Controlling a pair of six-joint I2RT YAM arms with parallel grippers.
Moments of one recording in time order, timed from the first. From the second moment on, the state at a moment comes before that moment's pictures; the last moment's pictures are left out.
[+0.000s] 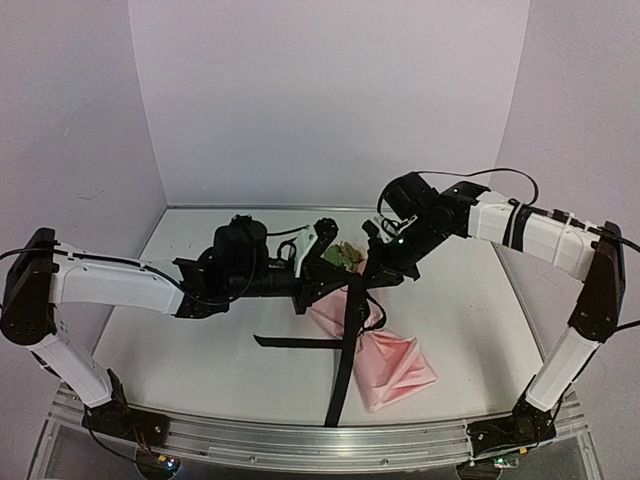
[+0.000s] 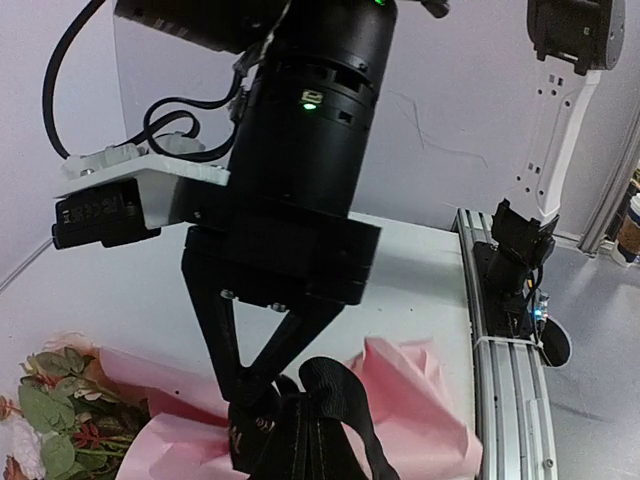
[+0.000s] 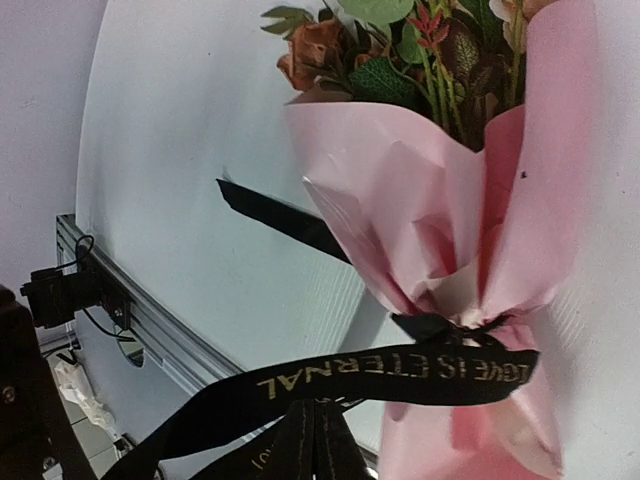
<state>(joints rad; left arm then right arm) -1.04 1.56 0.97 0.42 0.33 0.00 0.74 1.69 1.50 -0.89 -0.37 0.58</state>
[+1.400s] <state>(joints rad) -0.79 1.74 1.33 0.32 0.89 -0.58 0.69 2.28 1.91 -0.86 -0.54 0.63</state>
